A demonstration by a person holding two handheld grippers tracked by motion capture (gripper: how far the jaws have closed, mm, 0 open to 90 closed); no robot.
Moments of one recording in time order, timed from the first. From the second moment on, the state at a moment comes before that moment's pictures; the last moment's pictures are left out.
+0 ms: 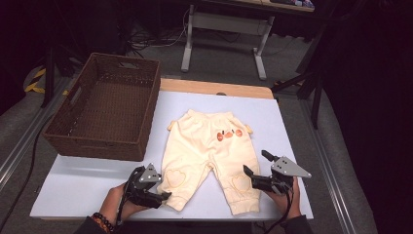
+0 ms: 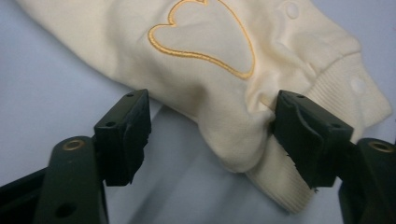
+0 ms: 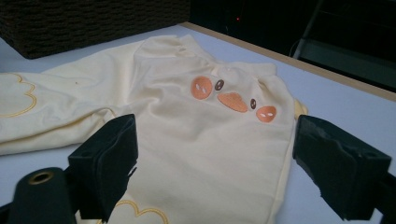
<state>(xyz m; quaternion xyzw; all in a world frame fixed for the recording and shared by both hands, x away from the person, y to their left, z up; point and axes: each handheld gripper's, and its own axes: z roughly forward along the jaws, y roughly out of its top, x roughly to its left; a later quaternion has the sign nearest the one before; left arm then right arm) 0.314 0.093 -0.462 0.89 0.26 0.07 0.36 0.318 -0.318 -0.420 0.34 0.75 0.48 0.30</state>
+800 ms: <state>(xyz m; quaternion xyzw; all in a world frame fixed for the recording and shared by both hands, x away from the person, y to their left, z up) 0.313 0.108 -0.449 0.90 0.22 0.06 0.37 0.316 -0.318 -0.421 0.34 0.76 0.47 0.30</state>
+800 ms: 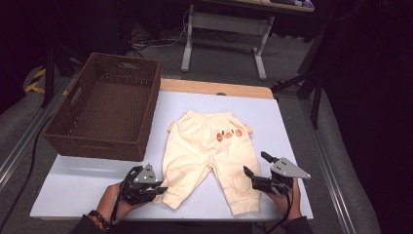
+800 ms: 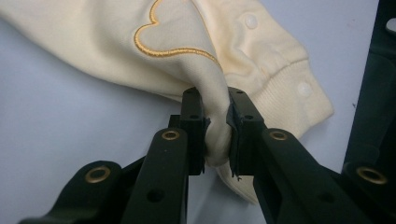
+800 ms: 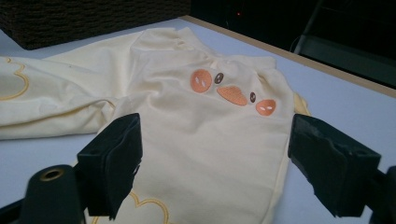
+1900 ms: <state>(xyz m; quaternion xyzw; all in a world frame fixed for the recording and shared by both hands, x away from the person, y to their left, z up) 0.316 0.111 -0.458 0.91 0.21 0.05 0.36 0.349 -0.280 -0.386 0.34 0.75 0.50 0.27</state>
